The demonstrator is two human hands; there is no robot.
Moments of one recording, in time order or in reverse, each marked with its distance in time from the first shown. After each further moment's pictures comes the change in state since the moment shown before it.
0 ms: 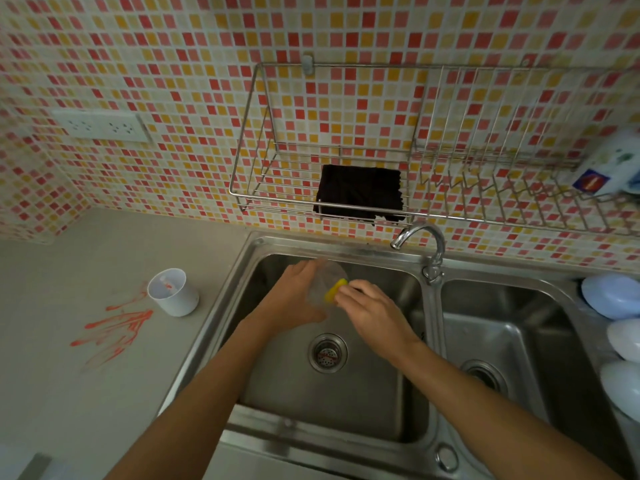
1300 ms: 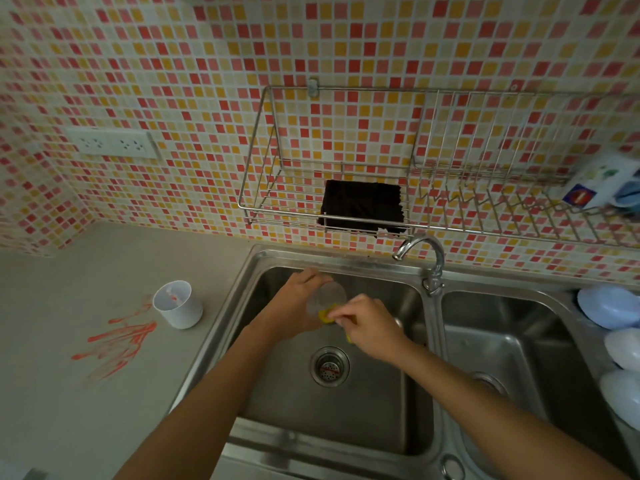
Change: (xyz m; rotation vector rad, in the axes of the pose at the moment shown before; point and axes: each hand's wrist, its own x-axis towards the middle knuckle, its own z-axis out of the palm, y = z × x) left_hand -0.001 -0.017 -0.003 0.081 0.018 0.123; right_hand 0.017 -0.017 -0.018 0.472 -0.230 0.393
